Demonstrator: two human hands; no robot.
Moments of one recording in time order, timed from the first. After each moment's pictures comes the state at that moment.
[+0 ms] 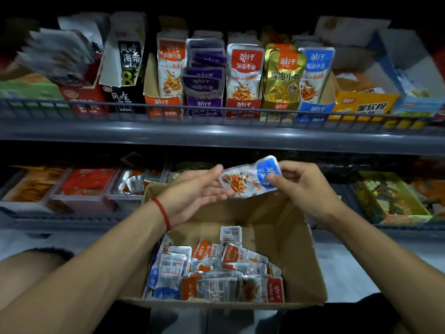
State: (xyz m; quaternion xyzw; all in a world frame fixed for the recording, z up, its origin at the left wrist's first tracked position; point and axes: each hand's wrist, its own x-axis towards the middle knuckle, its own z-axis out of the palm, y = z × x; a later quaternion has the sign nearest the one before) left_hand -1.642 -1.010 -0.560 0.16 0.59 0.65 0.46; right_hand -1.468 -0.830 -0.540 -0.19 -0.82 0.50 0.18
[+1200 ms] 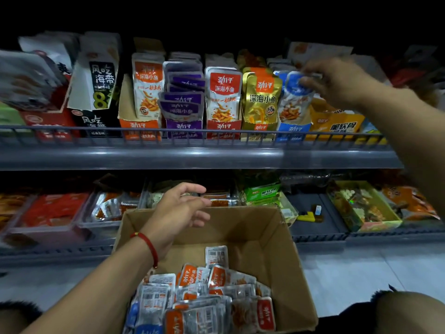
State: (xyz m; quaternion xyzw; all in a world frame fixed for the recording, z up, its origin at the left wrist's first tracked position) left_hand -1.638 -1.005 -0.550 0.20 0.69 0.60 0.35; right_hand -1.520 -0.677 -0.378 -0.21 -0.96 -0.01 0.18
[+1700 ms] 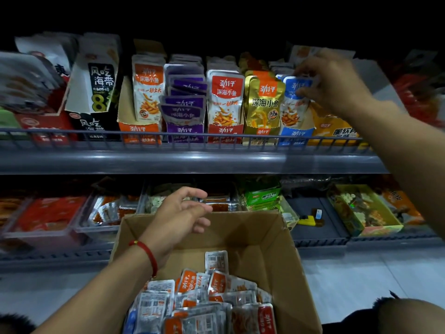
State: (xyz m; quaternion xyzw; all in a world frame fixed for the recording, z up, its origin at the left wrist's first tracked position) left_hand -1.638 -1.007 -0.547 0.21 0.71 0.57 0.34; right_hand -1.537 -0.669 -0.389 -0.20 -0.94 -0.08 0.27
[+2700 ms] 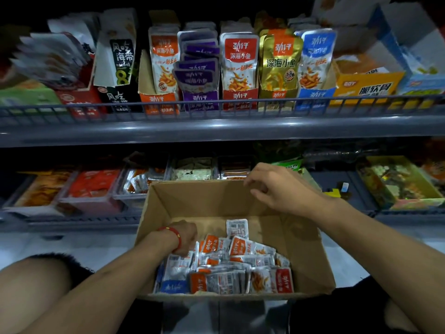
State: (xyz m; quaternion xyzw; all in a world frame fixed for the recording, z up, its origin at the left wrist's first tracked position) left_hand -1.693 -1.056 -0.713 0.38 0.83 -0.17 0.37; right_hand -1.497 -0.831 -0.571 -0.05 -0.99 0.12 0.07
